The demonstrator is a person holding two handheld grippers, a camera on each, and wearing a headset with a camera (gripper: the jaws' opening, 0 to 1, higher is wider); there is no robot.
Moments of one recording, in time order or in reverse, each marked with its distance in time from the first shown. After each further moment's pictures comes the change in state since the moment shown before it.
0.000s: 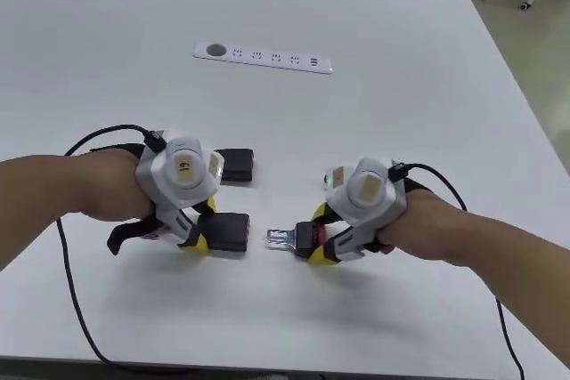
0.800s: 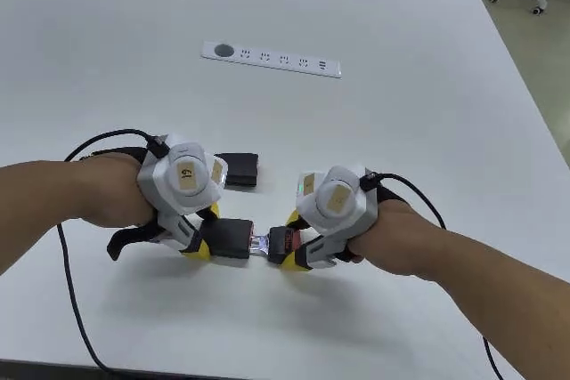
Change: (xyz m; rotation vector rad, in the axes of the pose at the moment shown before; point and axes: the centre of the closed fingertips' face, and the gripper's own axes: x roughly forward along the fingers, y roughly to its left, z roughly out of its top) left arm -0.002 -0.005 0.004 -0.001 -0.014 -0.007; right arm 0.018 0.001 0.031 -0.012 -0.027 0.005
